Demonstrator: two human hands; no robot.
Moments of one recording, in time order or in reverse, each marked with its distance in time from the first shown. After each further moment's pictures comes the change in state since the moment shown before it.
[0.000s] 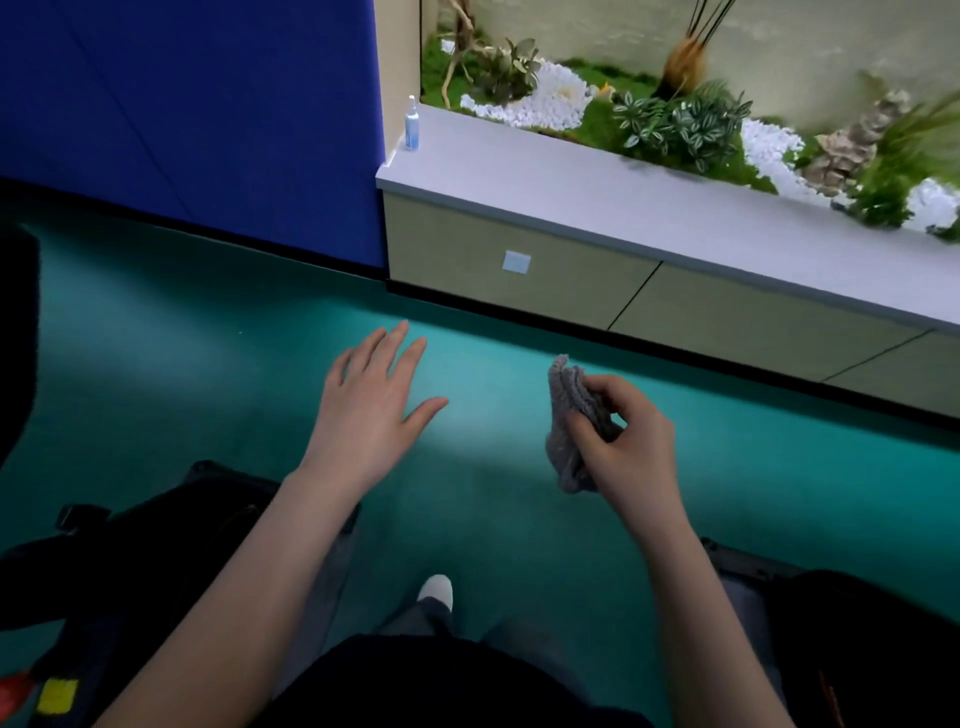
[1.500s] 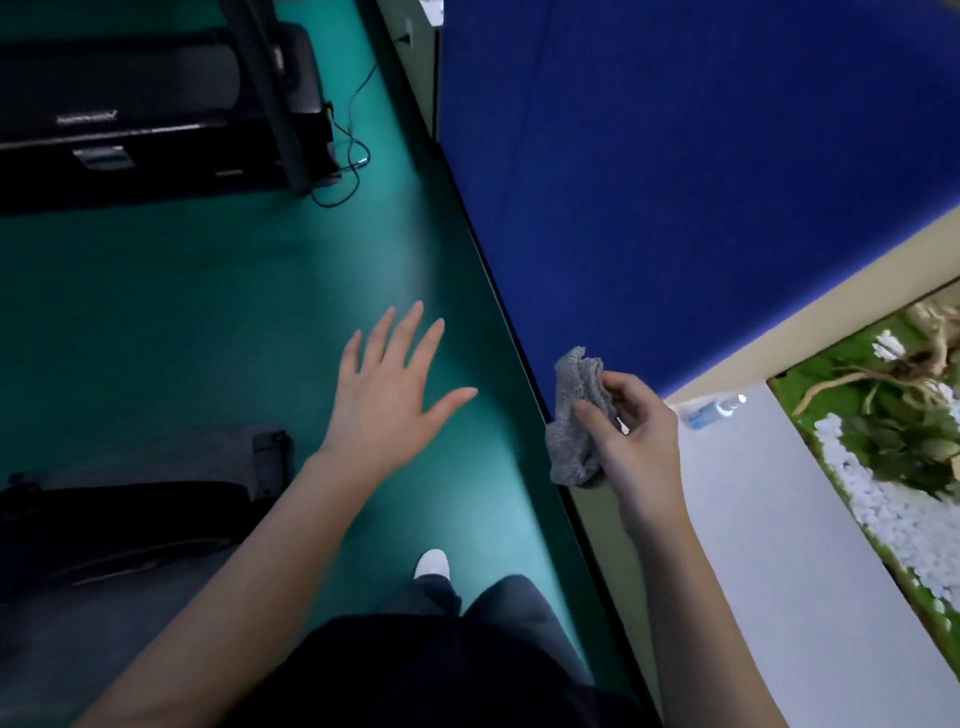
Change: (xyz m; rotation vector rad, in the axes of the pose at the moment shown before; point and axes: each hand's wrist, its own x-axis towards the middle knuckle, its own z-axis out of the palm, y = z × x) left_hand 0.402 -0.241 -0.040 0.085 0.229 -1.043; right_hand 0.574 -0.152 0.349 0.325 -0.926 -0.237
